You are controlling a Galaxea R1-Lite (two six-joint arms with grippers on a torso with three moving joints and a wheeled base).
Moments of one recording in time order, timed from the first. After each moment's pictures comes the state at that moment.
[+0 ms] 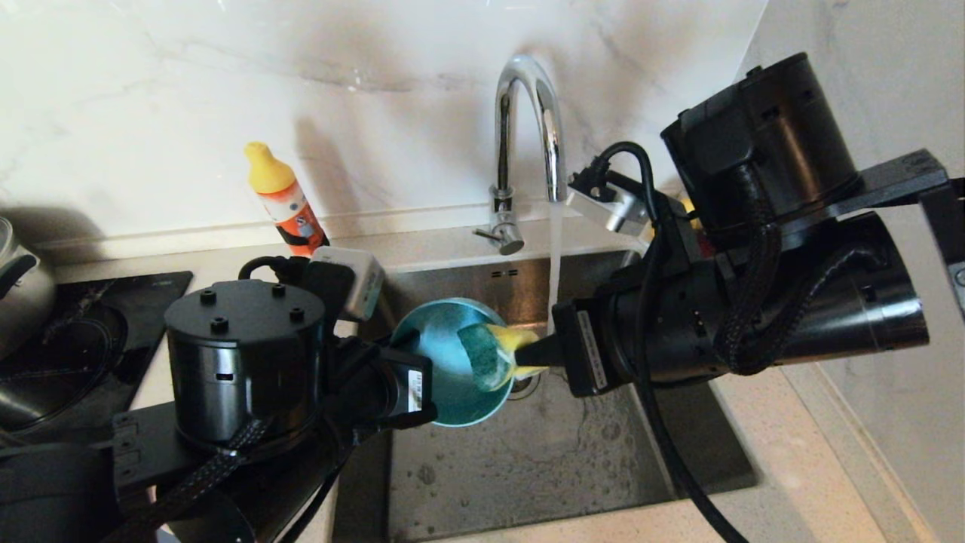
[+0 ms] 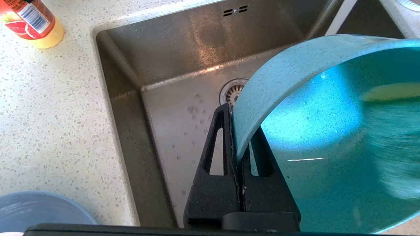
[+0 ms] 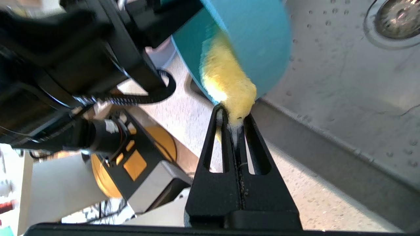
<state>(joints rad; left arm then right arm) -0.83 1.55 -0.69 -0.61 0.57 -0.10 0.83 1.68 -1.52 0.38 0.13 0.40</state>
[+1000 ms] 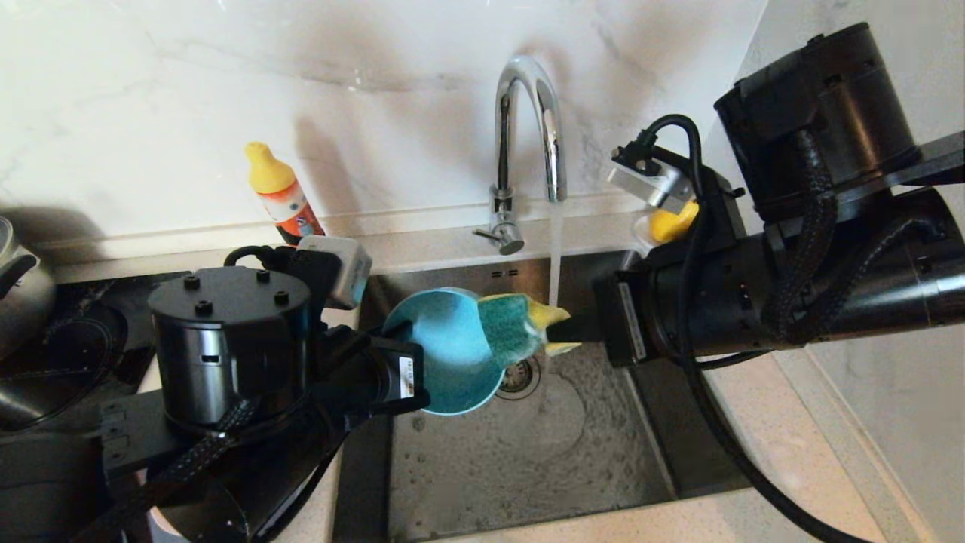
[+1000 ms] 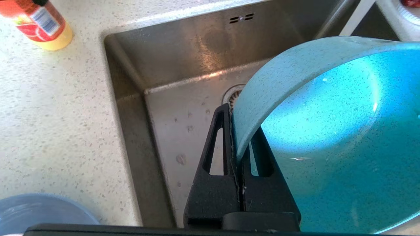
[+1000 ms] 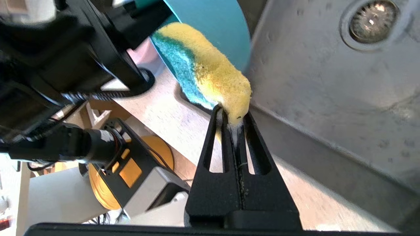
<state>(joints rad) -0.80 1.54 -0.70 -0.61 0.56 -0.12 0.77 1.63 -1.51 0.41 0.13 0.39</state>
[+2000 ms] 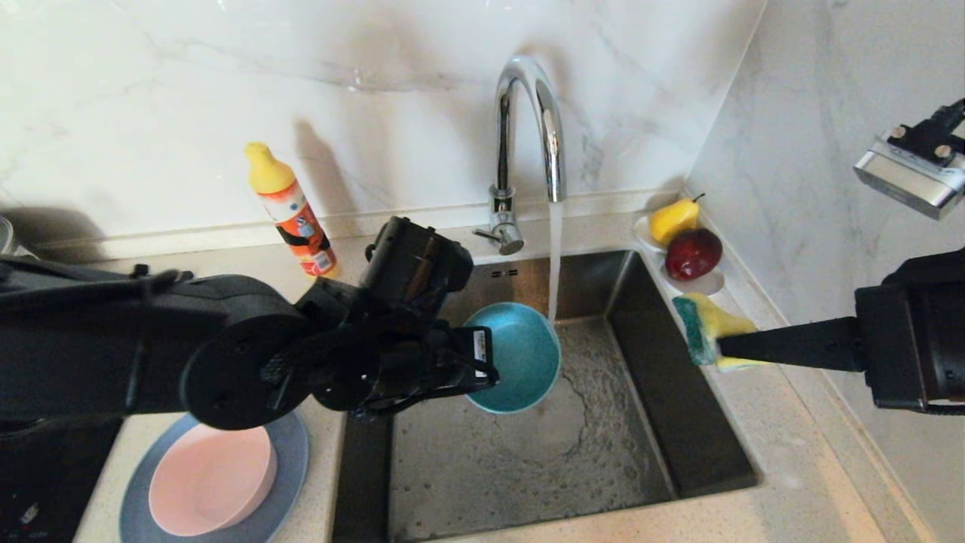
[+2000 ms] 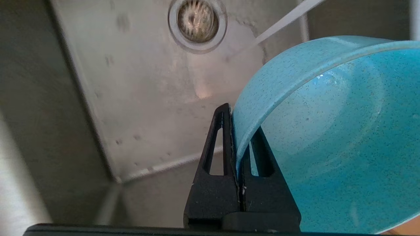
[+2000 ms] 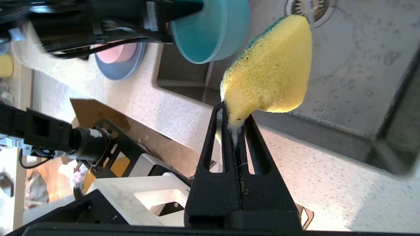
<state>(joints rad) -0.73 1.84 -1.24 0.06 0.26 -0.50 0.62 1.28 -1.26 0.45 0.13 0.39</state>
